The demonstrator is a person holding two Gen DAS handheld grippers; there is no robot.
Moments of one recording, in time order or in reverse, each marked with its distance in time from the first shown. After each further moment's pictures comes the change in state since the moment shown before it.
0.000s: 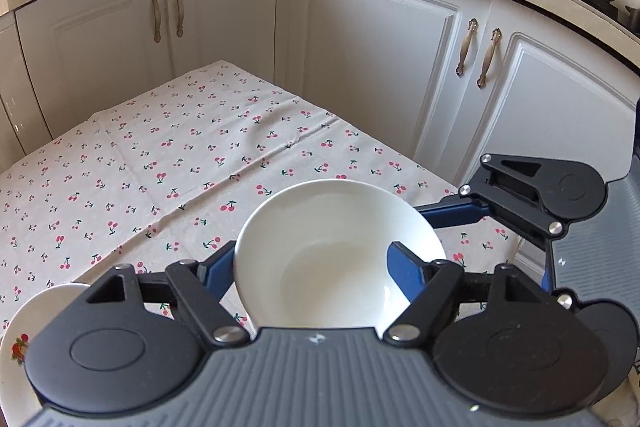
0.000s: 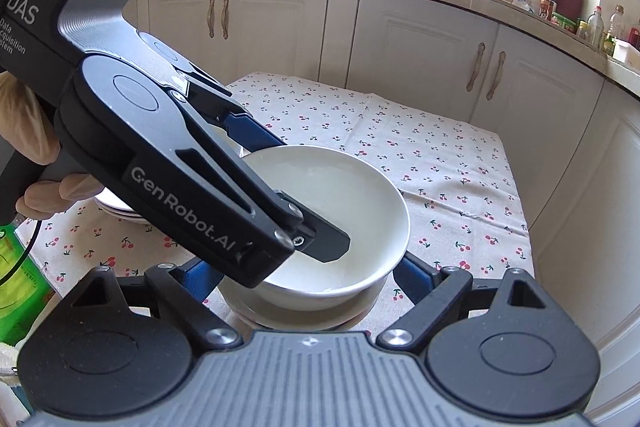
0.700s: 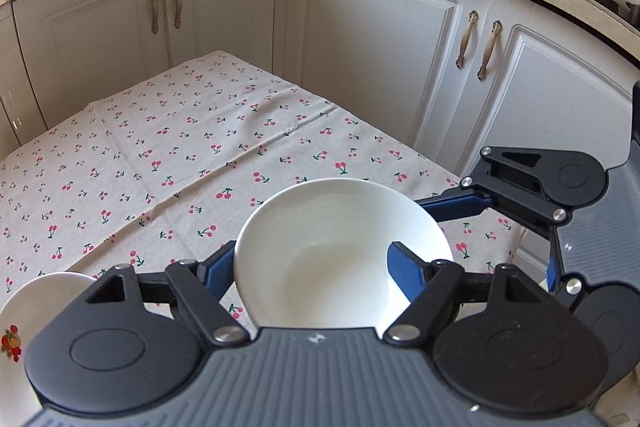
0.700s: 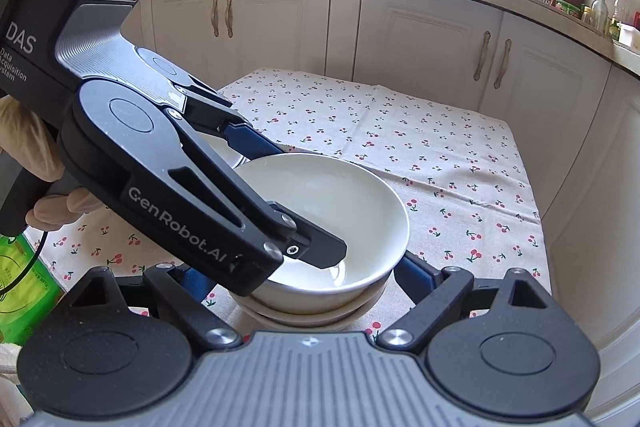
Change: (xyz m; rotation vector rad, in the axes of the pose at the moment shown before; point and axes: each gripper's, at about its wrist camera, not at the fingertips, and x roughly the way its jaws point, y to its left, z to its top) left arm 0.008 0.001 -0.006 -0.006 0.012 -0.009; right arm 0.008 -0.010 -0.007 0.031 0.007 0.041
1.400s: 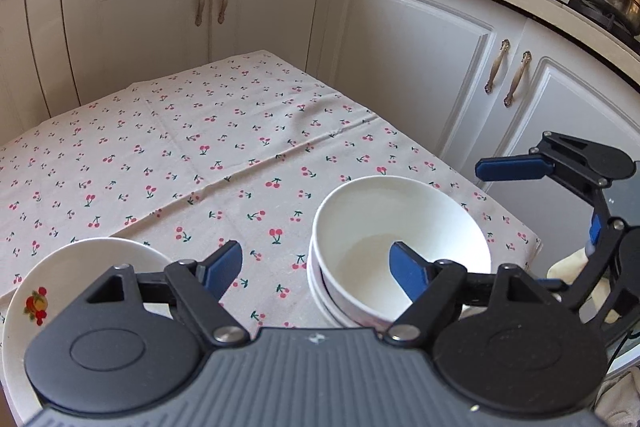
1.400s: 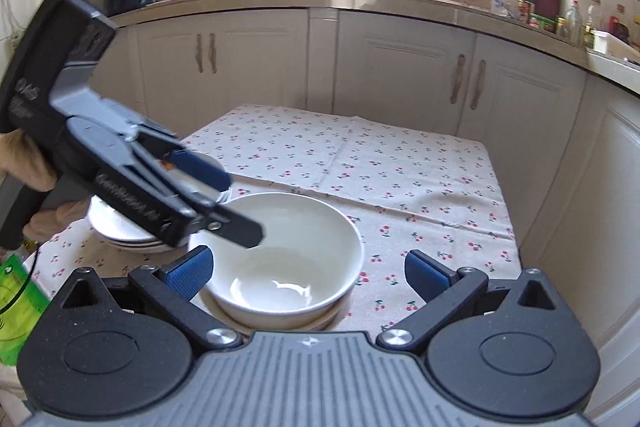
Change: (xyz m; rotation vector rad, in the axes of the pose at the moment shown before) left arm -0.022 0.037 -0.018 -0.115 -0.033 0.038; right arm -0.024 -0.015 0.002 0.049 -0.093 -0.042
